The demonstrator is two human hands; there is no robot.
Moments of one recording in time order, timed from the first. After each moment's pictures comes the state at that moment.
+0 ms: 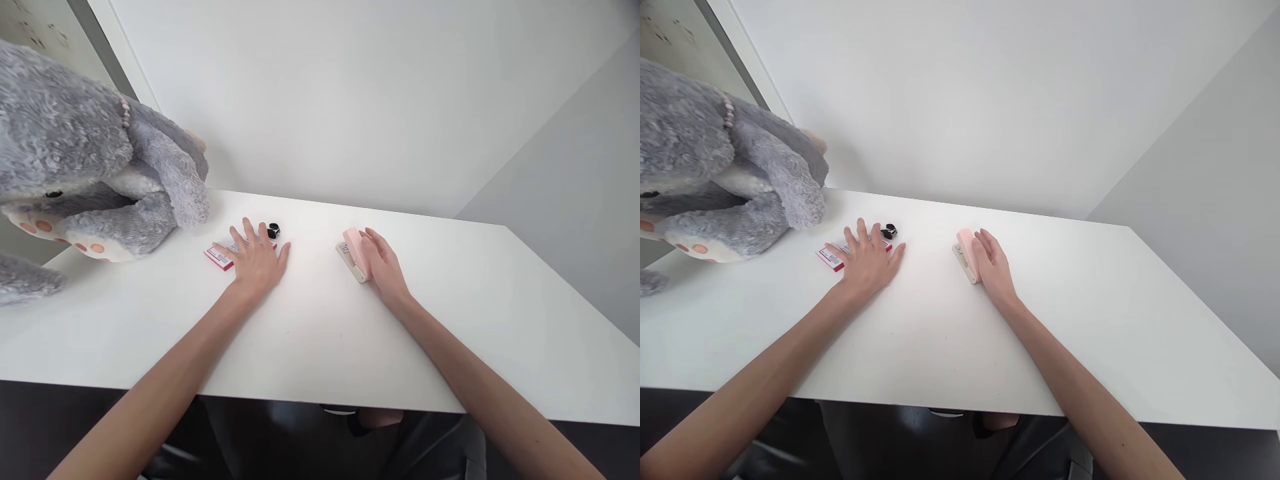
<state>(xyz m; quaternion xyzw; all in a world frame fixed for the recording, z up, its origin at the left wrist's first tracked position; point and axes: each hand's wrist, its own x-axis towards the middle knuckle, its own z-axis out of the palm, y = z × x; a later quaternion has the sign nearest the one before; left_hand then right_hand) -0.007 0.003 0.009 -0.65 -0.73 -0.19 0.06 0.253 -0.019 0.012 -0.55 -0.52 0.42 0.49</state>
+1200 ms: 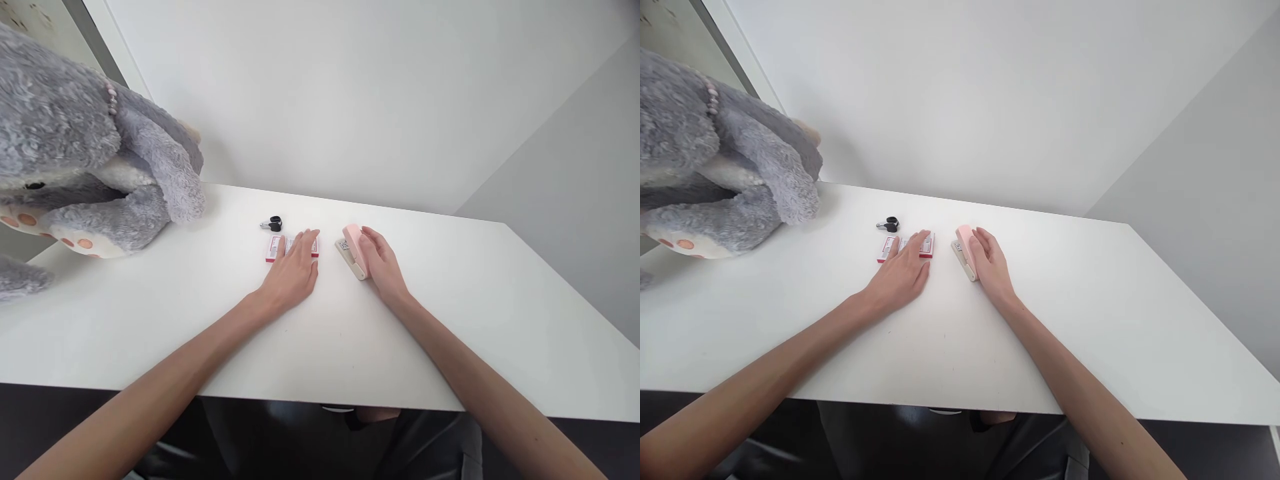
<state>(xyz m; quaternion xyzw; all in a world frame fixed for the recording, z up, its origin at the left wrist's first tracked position) 0.028 -0.021 0.010 -0.84 -0.50 -0.21 -0.09 0.251 -0.017 0.011 -0.58 -0.53 0.40 0.48</state>
